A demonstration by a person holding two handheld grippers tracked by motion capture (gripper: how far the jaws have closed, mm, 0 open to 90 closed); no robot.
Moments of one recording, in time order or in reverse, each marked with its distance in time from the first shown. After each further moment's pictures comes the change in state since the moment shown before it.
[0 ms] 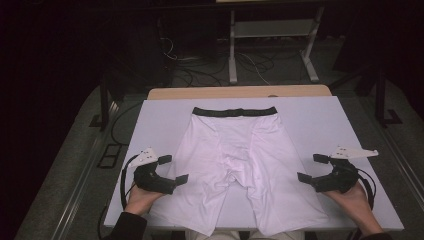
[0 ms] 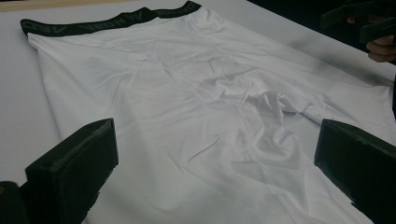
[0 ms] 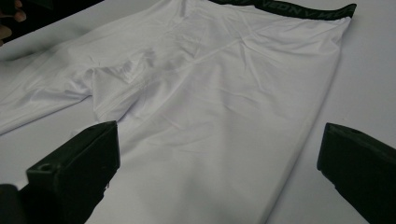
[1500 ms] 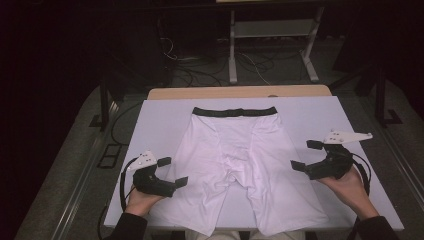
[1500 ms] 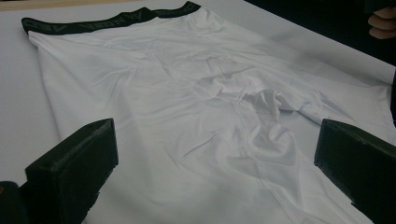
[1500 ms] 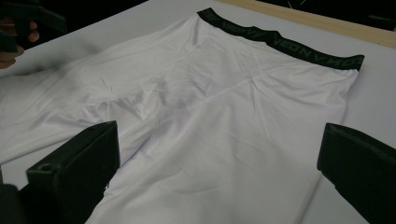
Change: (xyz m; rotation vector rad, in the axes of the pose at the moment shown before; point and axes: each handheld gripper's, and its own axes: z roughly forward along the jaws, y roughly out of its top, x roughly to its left) left arm -0.005 -0.005 -0.003 -0.009 0.007 -0.007; right arm 0.012 0.050 0.006 0.002 0.022 -0.072
